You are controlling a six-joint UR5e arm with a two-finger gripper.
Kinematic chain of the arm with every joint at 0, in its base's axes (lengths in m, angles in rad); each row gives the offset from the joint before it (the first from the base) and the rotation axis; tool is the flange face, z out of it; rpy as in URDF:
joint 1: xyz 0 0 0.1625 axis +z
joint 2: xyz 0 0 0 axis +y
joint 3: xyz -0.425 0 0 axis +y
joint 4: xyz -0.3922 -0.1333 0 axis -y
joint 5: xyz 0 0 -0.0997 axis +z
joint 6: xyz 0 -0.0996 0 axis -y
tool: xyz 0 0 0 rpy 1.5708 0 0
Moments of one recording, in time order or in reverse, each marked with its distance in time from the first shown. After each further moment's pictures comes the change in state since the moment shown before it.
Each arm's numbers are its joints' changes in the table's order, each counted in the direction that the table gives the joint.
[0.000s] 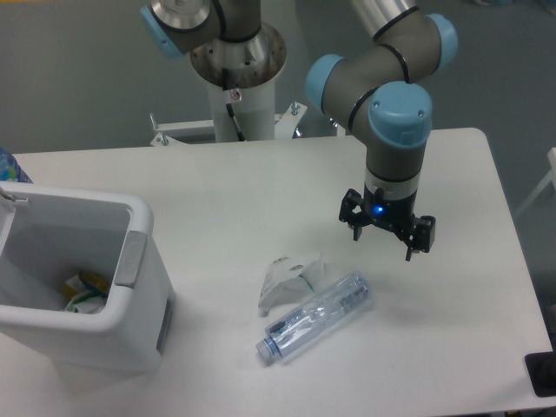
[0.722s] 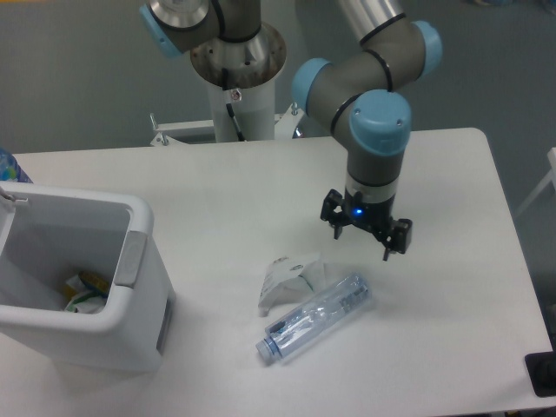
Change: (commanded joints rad) arm -0.054 -0.021 0.150 0.089 0.031 -0.027
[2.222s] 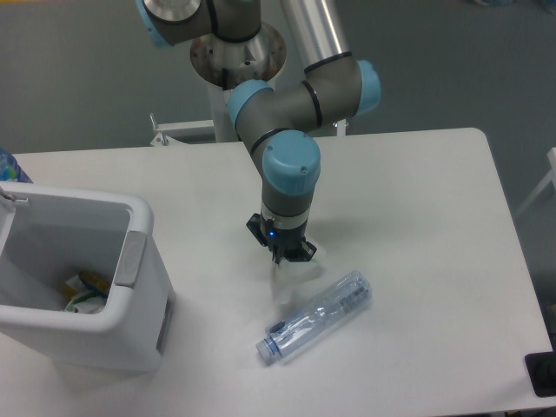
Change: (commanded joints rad) arm -0.158 0.011 -0.130 -0.323 0.080 -0.146
